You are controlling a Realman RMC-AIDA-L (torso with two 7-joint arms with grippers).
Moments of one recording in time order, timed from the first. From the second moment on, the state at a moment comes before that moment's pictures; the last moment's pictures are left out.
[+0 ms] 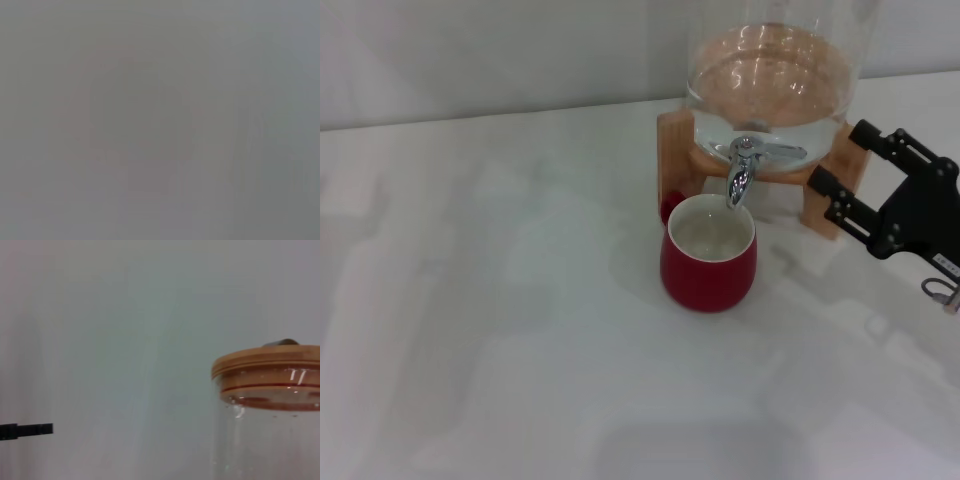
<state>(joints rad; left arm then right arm) -0.18 -2.08 -1.61 -0.87 0.12 -0.79 2.70 0.28 2.00 1.82 0.24 -0.65 1.62 -2.70</state>
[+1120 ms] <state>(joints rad) -0.19 -2.08 -1.60 -0.86 0.15 -0.79 2.69 0.34 2.01 1.73 0.24 -0.65 1.55 -2.69</state>
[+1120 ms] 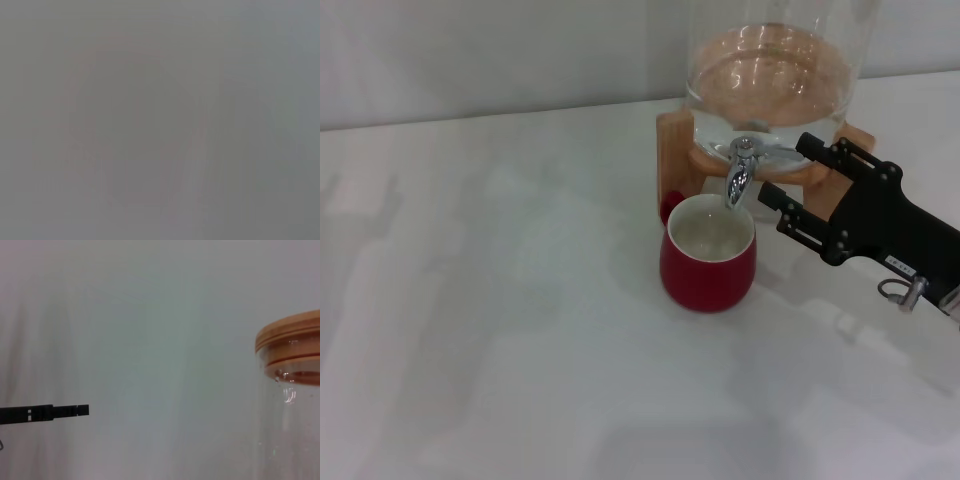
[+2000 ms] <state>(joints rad) -0.20 -2.08 -1.60 -0.85 0.15 -0.79 2.69 0.34 2.00 1.67 0.24 -0.65 1.56 -2.69</state>
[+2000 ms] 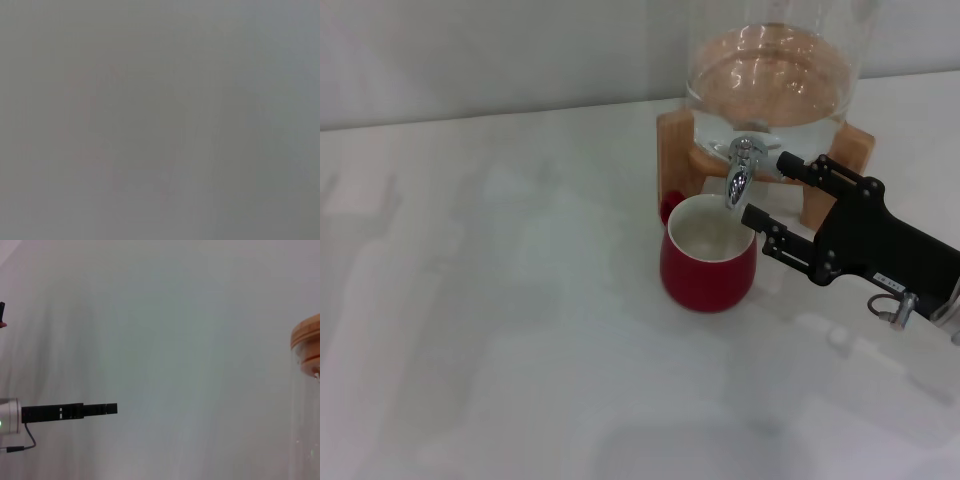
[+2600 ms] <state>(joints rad) -0.19 -2.08 -1.60 -0.86 0.15 -0.79 2.69 0.33 1.99 1.76 0.24 -0.63 1.55 -2.70</state>
